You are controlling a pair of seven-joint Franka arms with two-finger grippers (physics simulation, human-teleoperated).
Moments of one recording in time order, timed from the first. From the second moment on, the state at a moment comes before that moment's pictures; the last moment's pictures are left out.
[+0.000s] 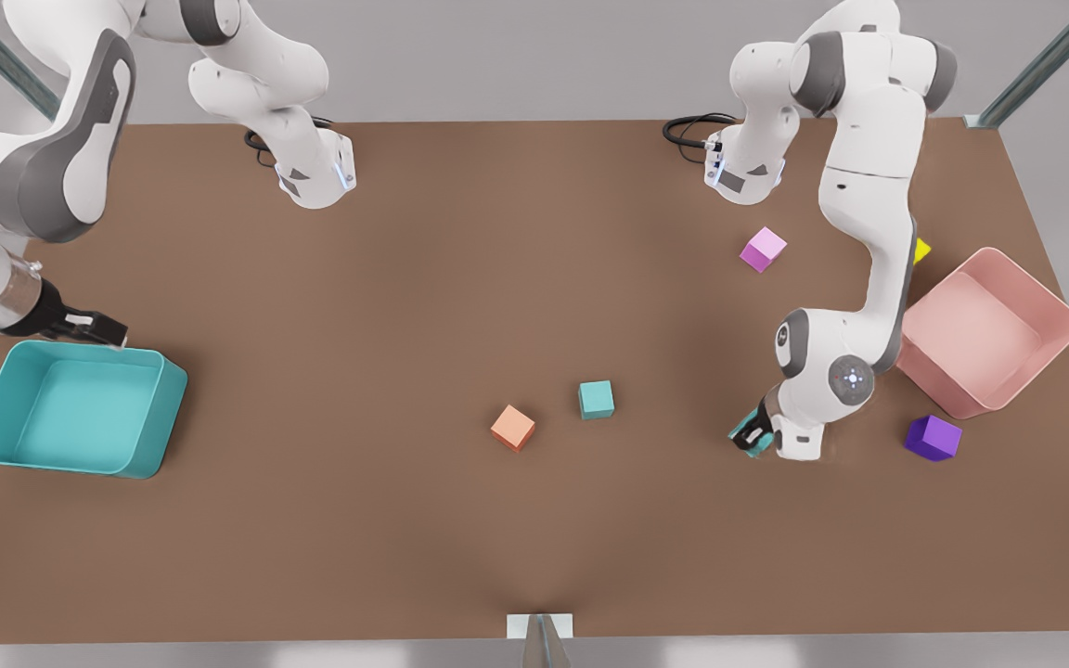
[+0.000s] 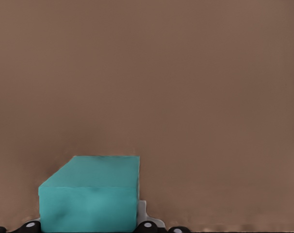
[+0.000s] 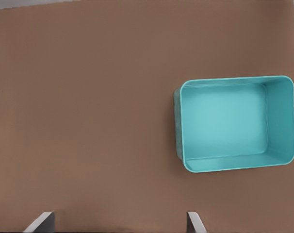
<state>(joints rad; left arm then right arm) -0.18 0.54 -0.03 -1.80 -0.13 2.33 -0.76 0.23 0.22 -0.37 -1.31 0.03 1.48 0.01</state>
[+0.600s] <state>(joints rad) -0.30 0.53 -0.31 -1.80 -0.07 2.29 -0.79 -0.01 0.22 0.10 -1.29 0.09 1.36 -0.01</state>
